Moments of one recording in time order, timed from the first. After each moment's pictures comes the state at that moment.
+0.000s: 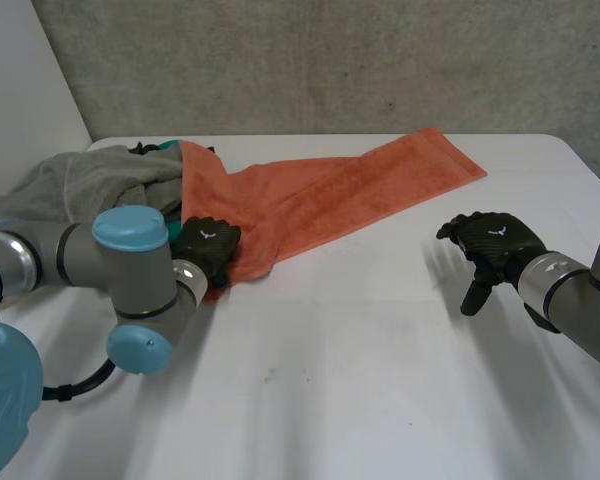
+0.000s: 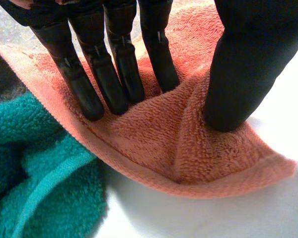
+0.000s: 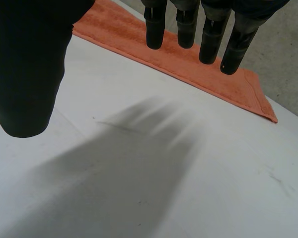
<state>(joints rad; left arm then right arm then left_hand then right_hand) 4.27 -2.44 -1.21 3.36 -1.58 3.49 1.74 -1.09 1.53 -0.02 1.28 2.74 0.85 0.85 0.85 0.85 0.67 0.20 0.22 0.21 0.24 0.07</state>
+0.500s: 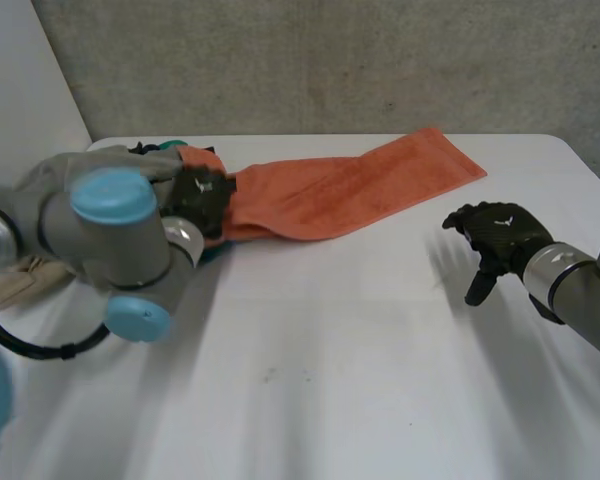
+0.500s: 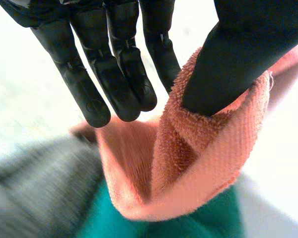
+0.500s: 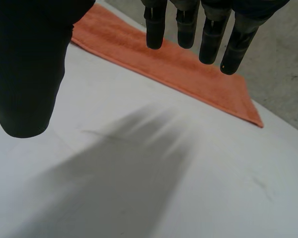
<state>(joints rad) 4.26 -2.33 -1.16 3.41 -1.60 3.59 1.74 -1.11 1.51 -0.02 1.29 2.75 1.10 1.19 1.19 1.20 0.95 0.20 0.22 0.21 0.24 0.07</state>
